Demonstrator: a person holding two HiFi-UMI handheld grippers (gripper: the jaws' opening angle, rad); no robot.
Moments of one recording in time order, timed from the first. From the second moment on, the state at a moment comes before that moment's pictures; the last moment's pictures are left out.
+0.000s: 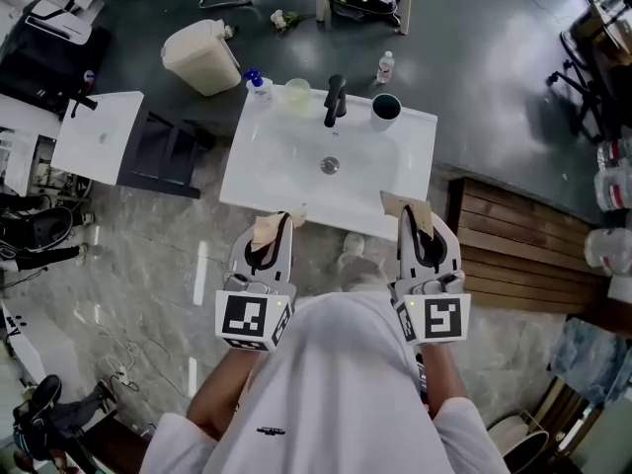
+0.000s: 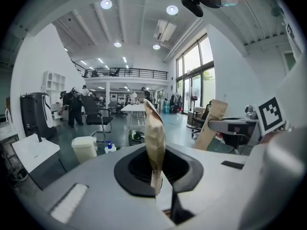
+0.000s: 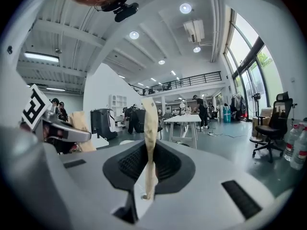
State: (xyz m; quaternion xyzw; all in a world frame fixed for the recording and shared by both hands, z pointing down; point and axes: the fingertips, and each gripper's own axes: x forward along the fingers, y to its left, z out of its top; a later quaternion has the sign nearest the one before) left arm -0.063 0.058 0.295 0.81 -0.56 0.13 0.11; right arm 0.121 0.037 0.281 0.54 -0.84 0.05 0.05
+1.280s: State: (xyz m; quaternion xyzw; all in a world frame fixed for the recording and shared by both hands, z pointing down) left arm -0.082 -0.072 0.284 0.82 -0.54 0.14 0.10; right arm 0.121 -0.087 0.270 0.57 -0.82 0.07 0.03
